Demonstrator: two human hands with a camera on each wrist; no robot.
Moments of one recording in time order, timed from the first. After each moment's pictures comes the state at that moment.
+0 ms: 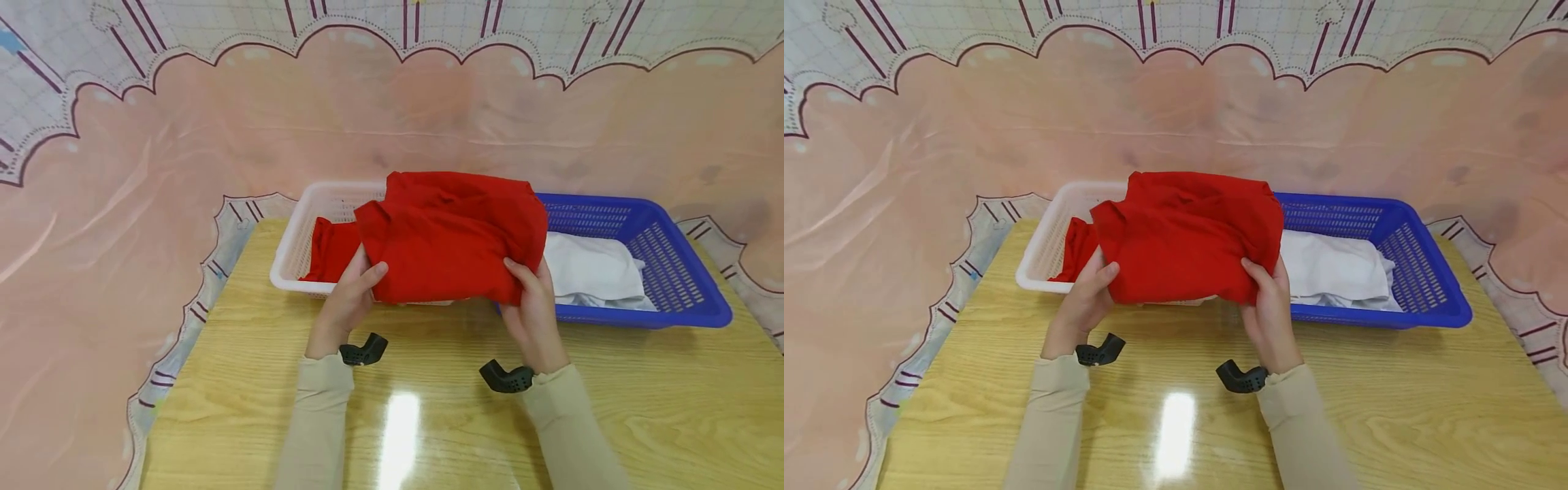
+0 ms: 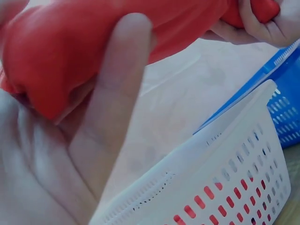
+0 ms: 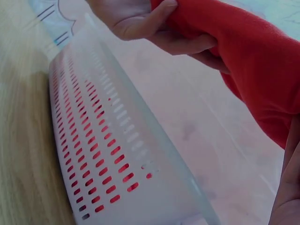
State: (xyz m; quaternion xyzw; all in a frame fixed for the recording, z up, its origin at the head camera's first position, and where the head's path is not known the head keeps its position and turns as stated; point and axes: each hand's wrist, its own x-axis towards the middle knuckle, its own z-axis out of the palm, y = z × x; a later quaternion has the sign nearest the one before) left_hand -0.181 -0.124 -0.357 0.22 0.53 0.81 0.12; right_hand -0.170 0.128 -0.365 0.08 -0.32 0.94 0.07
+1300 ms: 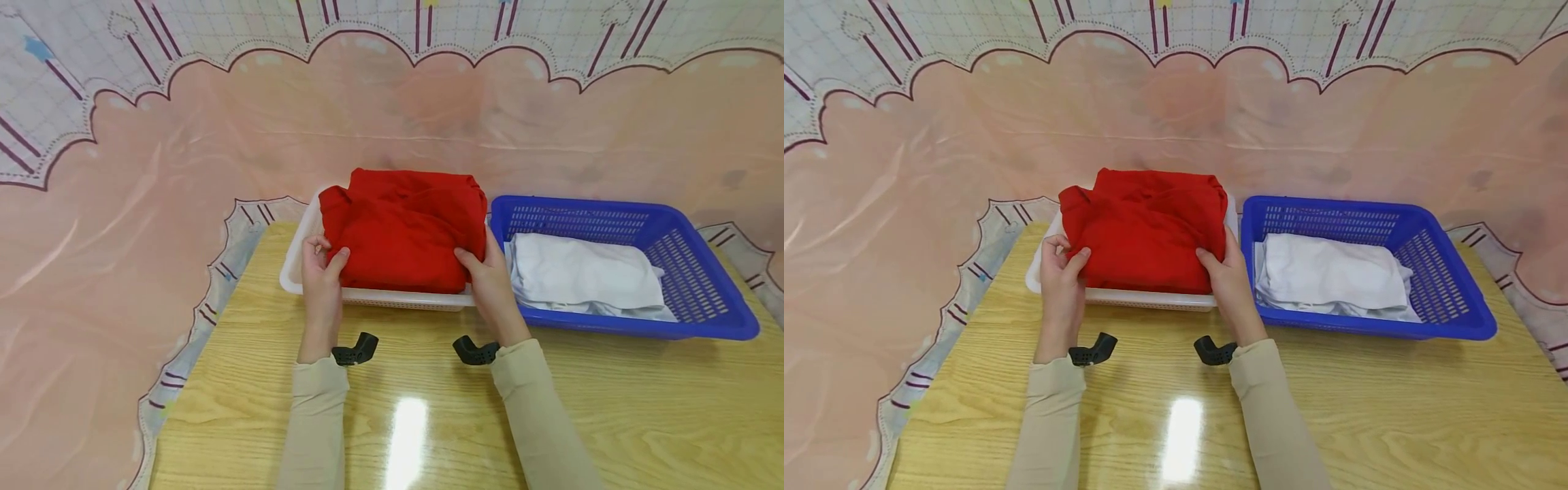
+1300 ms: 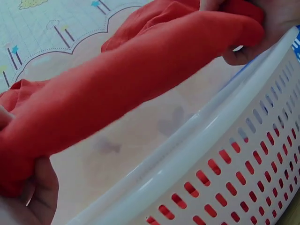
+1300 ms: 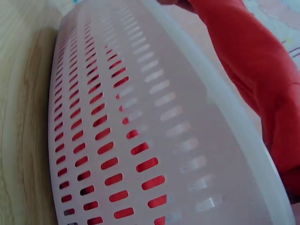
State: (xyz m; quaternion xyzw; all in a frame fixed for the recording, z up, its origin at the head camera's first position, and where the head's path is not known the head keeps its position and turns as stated) left_hand -0.197 -0.155 -0.364 0.04 0.57 0.79 -0.21; right_hand -0.213 0.079 -0.366 0.09 -0.63 0.77 0.04
